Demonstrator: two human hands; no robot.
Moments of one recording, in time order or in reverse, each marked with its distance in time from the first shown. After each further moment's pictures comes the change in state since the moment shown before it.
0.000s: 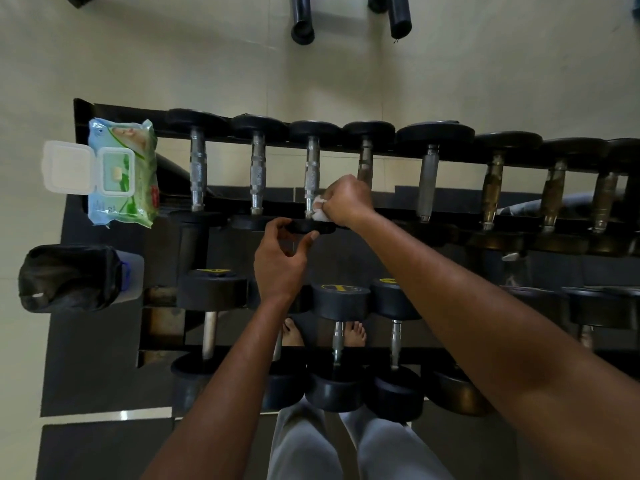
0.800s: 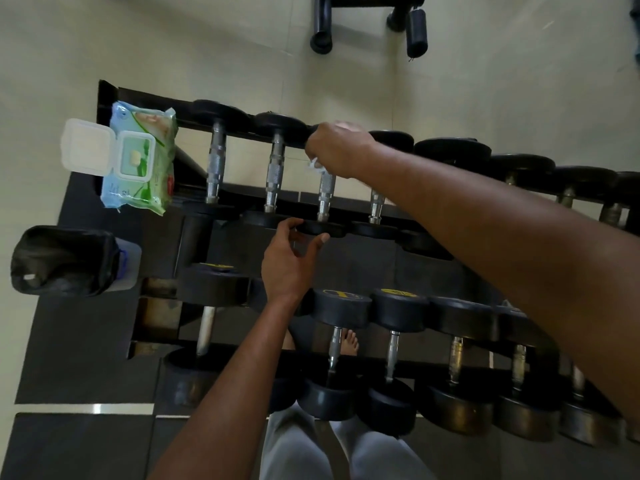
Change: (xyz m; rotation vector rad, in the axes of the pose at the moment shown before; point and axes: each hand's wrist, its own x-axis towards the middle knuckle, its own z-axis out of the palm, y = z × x) left_hand 0.000 -0.007 -0.001 0.001 -0.018 -0.078; right_hand 0.028 -0.100 -0.054 -0.943 -0.040 -0.758
